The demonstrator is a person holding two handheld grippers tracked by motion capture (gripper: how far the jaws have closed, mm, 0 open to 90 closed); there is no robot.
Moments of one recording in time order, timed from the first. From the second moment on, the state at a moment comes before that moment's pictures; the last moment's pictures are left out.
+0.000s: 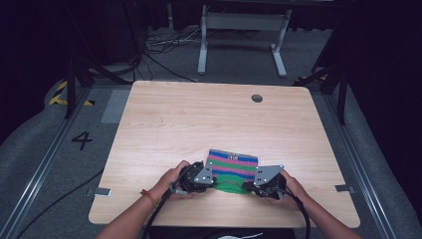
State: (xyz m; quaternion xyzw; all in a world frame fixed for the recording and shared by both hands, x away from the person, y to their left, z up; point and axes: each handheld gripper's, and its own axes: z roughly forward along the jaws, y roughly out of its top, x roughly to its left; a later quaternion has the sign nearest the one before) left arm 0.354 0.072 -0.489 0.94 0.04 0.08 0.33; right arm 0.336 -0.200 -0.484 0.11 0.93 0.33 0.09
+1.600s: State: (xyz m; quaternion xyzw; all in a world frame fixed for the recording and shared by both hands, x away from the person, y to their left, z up) left arm 0.343 0.173 -0.464 0.93 0.18 0.16 0.26; right arm 0.324 -0.315 -0.460 0.23 0.90 0.33 0.18
